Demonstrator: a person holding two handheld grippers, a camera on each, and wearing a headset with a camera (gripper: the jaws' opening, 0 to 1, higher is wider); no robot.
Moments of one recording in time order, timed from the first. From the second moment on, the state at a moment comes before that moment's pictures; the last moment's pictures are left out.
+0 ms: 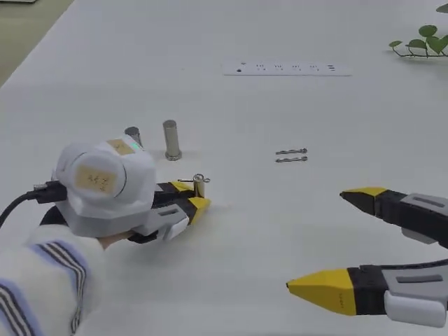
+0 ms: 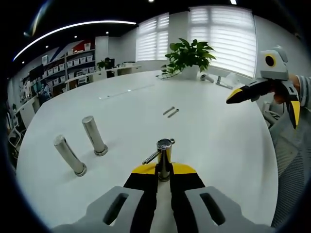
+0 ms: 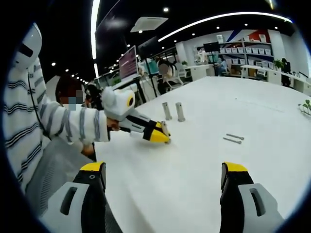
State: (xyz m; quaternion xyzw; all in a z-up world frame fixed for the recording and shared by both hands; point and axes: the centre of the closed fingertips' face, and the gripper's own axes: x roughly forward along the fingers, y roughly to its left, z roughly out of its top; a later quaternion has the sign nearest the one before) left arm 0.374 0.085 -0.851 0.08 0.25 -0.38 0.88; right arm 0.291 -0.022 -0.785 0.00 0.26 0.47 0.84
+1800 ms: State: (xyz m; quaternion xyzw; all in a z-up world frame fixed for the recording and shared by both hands) left arm 0.431 0.193 -0.833 0.03 0.23 -0.19 0.95; right arm 0.297 -0.033 -0.767 0.01 0.24 0.45 0.86
